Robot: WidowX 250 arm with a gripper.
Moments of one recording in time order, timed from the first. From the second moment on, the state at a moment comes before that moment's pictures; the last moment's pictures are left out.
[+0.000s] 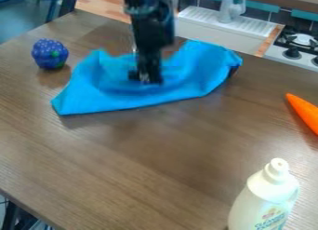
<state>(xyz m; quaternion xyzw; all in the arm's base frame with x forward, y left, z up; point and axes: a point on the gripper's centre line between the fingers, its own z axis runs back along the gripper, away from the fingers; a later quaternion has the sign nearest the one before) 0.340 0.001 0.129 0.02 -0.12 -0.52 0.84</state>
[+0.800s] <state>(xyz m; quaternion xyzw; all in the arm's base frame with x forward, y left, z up) 0.279 -0.035 0.124 -0.04 -0.09 -0.54 0.83</state>
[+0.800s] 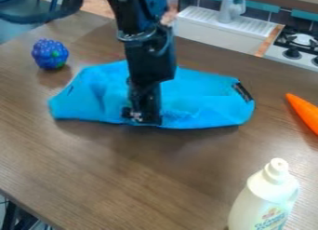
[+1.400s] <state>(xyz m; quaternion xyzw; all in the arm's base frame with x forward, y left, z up) 0.273 -0.062 0.128 -0.13 -0.05 -0.46 0.88</state>
